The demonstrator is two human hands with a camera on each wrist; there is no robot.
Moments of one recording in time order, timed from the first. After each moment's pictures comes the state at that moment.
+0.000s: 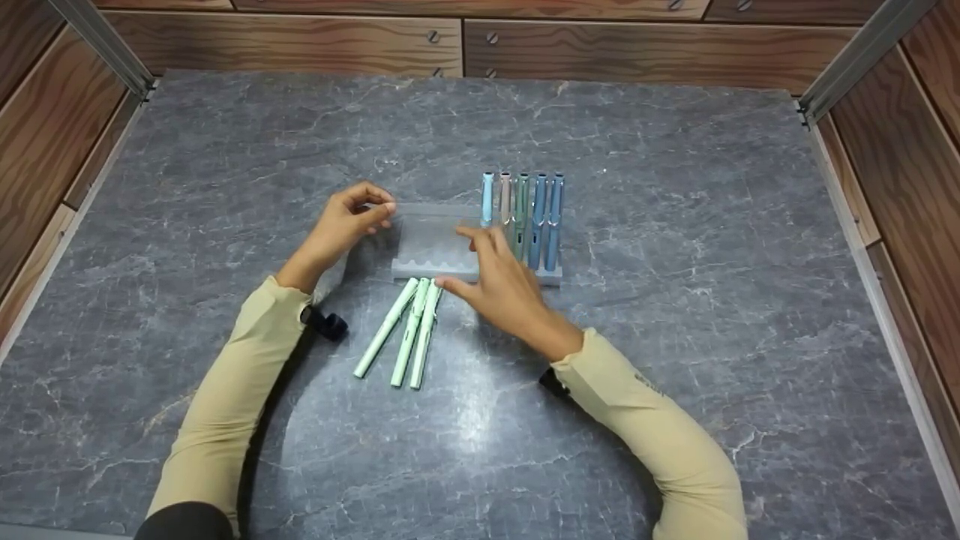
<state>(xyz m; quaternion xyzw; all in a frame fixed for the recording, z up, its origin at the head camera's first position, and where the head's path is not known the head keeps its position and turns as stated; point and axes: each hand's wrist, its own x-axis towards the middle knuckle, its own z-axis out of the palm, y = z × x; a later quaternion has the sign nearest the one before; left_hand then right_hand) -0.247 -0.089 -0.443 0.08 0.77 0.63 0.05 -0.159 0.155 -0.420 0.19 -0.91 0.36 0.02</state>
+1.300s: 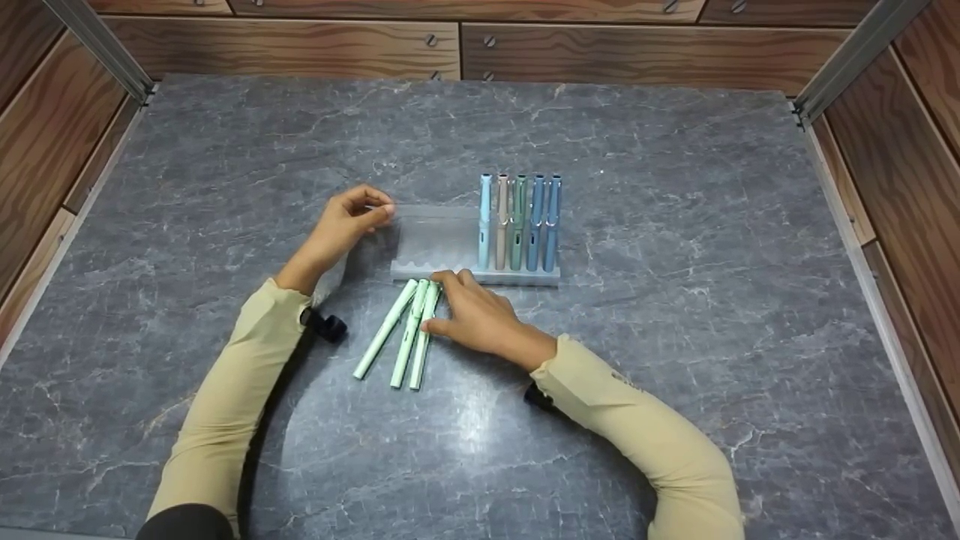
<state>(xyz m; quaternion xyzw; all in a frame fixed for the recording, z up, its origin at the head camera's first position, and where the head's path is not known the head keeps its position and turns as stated) -0.245 -0.090 -0.443 0.09 0.77 0.62 0.05 -0.147 0.134 -0.434 0.19 -0.93 0.26 -0.17</state>
